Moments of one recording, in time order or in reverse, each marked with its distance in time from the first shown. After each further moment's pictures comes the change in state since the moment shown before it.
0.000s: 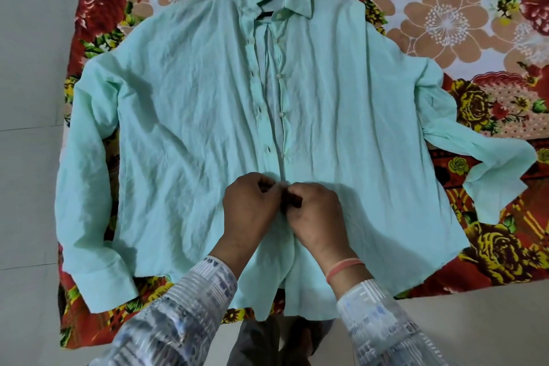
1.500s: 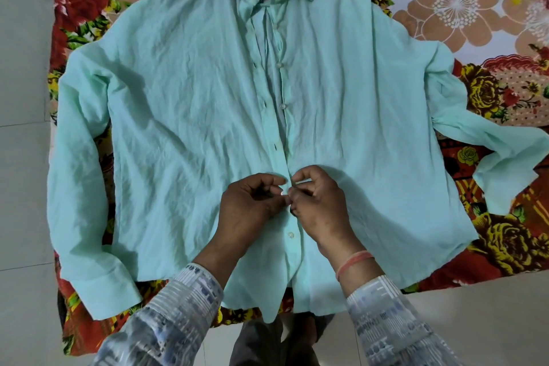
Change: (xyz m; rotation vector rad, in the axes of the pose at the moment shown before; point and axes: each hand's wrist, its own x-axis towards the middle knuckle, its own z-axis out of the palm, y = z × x) left_hand -0.001 -0.029 -0.012 -0.554 -0.279 -0.075; right_hand 0.005 -0.011 0.002 0.541 -0.034 0.374
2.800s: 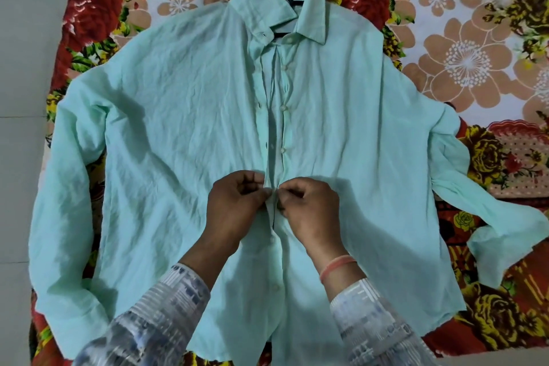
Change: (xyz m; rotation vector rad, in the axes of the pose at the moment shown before) left_hand 0.064 0.056 0.003 0.029 0.215 -0.057; right_hand 0.073 -0.052 0.004 -0.203 0.041 -0.131
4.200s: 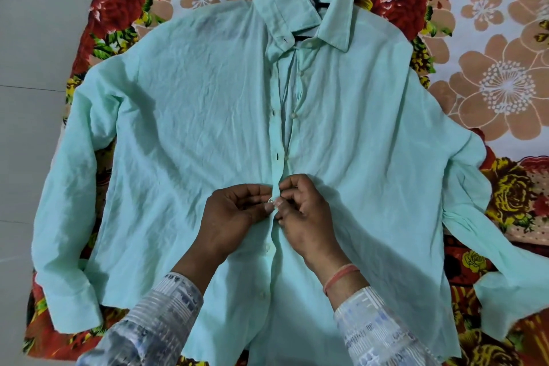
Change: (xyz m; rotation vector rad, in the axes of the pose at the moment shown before) left_hand -0.005 -0.010 0.006 -0.088 -0.036 -0.023; right_hand 0.022 0.014 -0.010 0.172 -0.314 -0.027
